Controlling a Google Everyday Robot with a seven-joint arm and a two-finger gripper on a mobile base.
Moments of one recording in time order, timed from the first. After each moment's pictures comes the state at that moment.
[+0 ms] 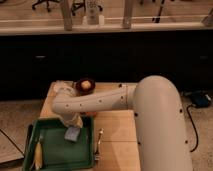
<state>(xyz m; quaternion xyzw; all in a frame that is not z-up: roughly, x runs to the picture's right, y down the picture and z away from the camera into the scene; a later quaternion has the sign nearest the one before) -0.194 0.202 0.809 -0.23 -0.24 -0.62 0.72</state>
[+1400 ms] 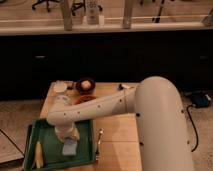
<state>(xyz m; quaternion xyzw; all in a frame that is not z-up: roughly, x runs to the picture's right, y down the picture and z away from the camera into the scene) -0.188 0.264 0.772 -0.24 -0.30 -0.66 0.64</state>
